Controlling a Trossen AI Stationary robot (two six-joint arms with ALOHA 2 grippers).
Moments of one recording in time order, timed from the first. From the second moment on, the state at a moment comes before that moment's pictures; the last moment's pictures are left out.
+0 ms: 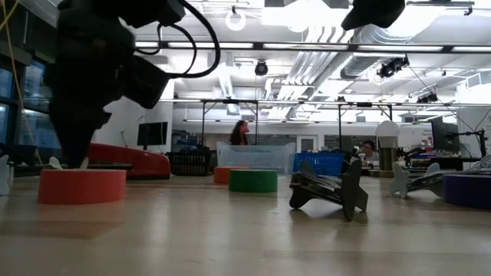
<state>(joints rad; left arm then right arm) -0.29 1.60 0.93 -0.61 0.23 -0.97 0.46 1.28 1.03 -0.53 0.35 0.41</state>
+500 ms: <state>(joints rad) -0.31 1.64 0.93 -0.59 0.09 -0.98 0.46 1.28 1.03 -0.51 0.31 0.41</state>
